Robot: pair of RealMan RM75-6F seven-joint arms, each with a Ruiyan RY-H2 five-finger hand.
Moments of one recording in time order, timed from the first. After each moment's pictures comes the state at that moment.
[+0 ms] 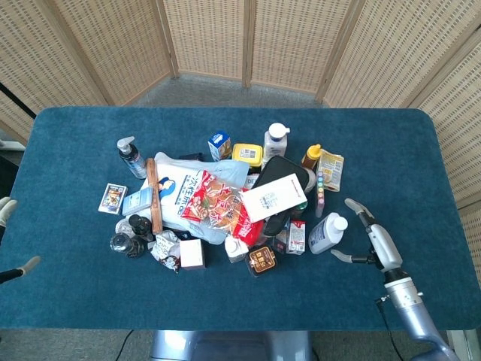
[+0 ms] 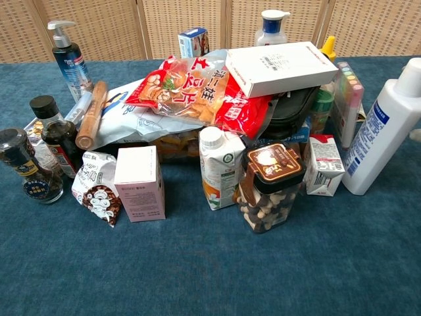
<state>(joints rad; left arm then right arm) -0.04 -1.02 -0.07 -1.71 1.50 1.56 -0.02 0.31 -1.42 0.08 -1.33 -1.54 1.29 0.74</state>
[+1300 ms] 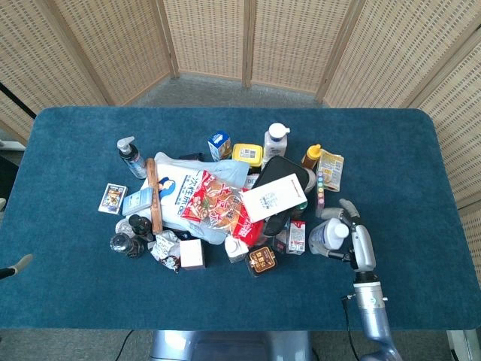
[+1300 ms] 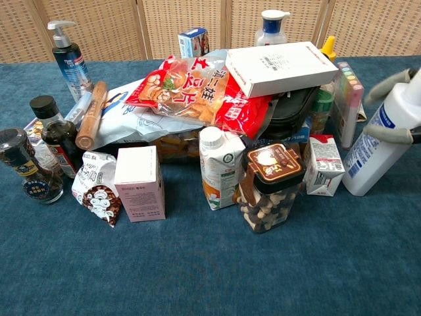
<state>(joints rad) -0.03 -1.01 -0.08 -1.69 1.48 1.57 -0.06 0.27 -1.70 0.16 -1.31 -1.45 1.43 0.57</state>
